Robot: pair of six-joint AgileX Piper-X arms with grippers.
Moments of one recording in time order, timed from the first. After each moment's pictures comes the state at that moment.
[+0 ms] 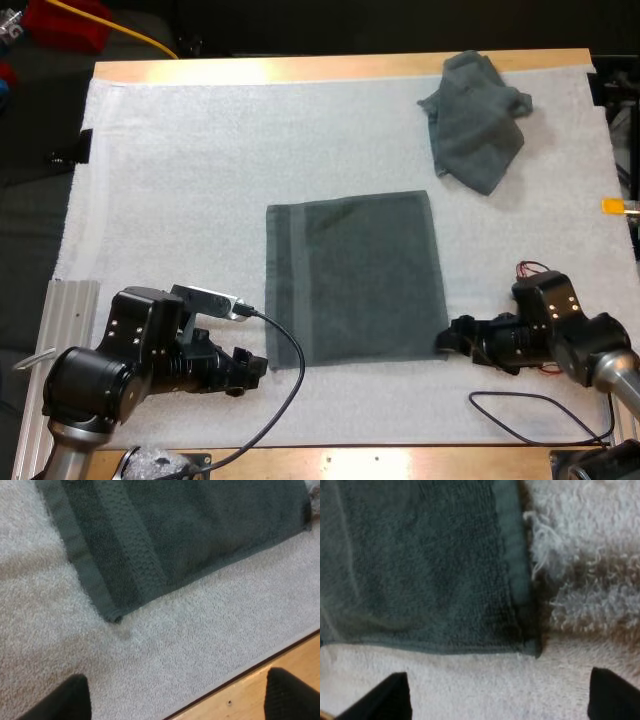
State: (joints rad) left arm -0.27 0.72 -0.80 1.33 0.39 -1.88; right arm 0.39 1.12 -0.45 0.62 -0.52 -1.17
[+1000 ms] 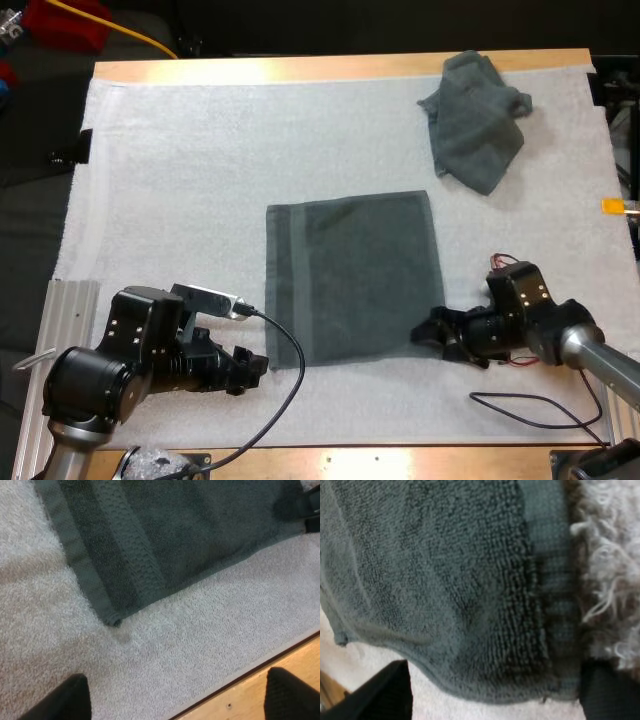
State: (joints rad) left arm -0.27 0.72 -0.80 1.32 0.39 -1.88; right arm 0.44 1.36 -0.46 0.37 -0.63 -1.06
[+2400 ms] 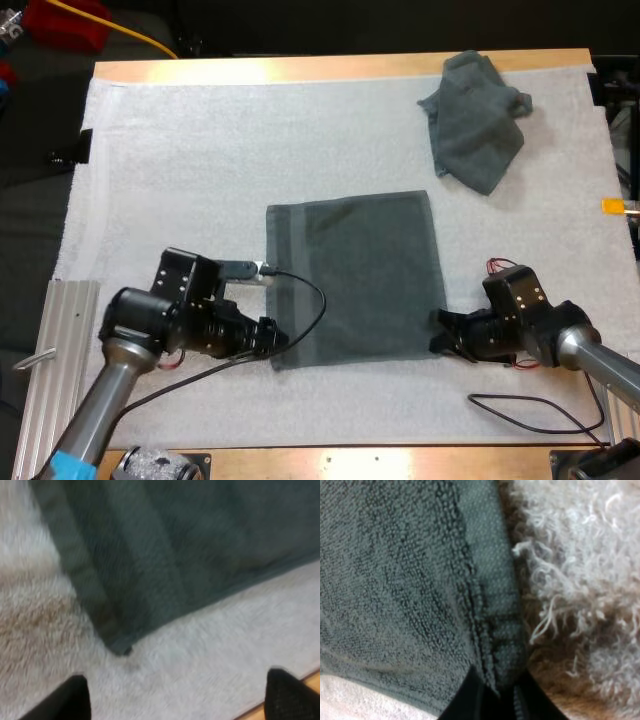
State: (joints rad) left arm -0.27 1.04 -0.71 1.10 0.44 -1.95; right arm 0.44 1.37 -0.46 0.39 -0.53 -1.04
